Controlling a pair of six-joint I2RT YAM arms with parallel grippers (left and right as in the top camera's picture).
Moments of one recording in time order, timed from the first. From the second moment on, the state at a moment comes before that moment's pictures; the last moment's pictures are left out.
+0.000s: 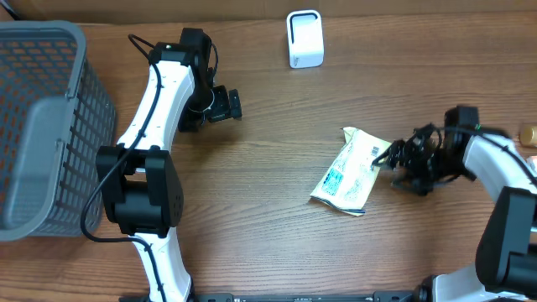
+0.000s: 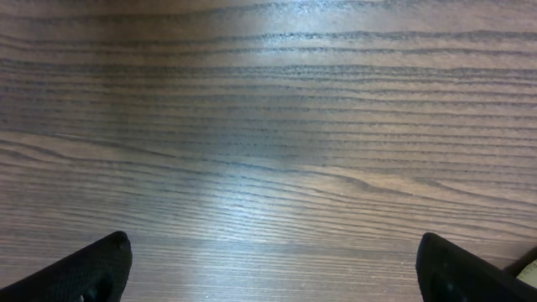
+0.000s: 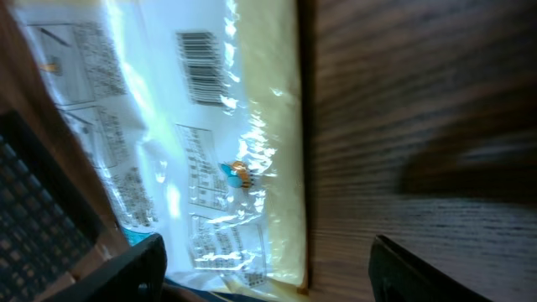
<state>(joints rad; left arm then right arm) -0.11 2.10 1.82 -1.25 0.12 -0.33 -0.17 1.71 0.92 -0.79 -0.67 0.30</state>
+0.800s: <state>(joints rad) -0.11 2.10 1.82 -1.22 0.21 -0.33 -0.09 1.70 0.74 -0.37 -0.78 0.61</state>
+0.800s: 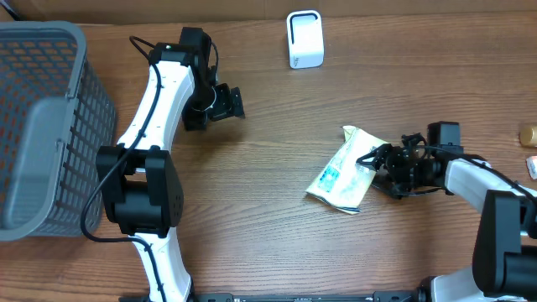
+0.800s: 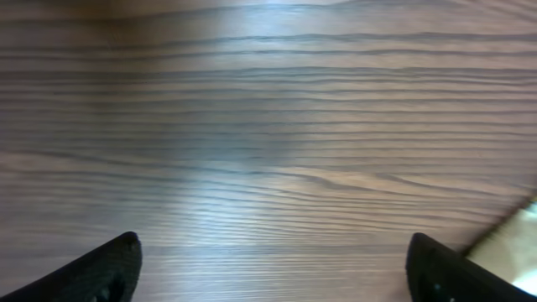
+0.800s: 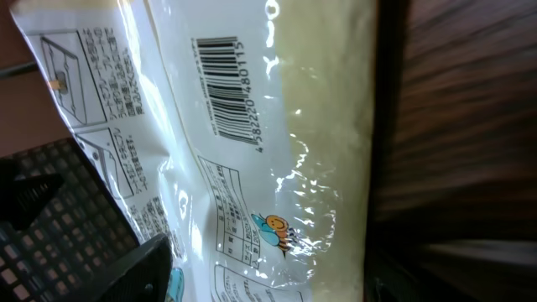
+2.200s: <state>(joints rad) -0.24 2.10 1.82 -1.16 0.28 -0.33 0.12 1.42 1.24 -0.99 -0.08 0.50</state>
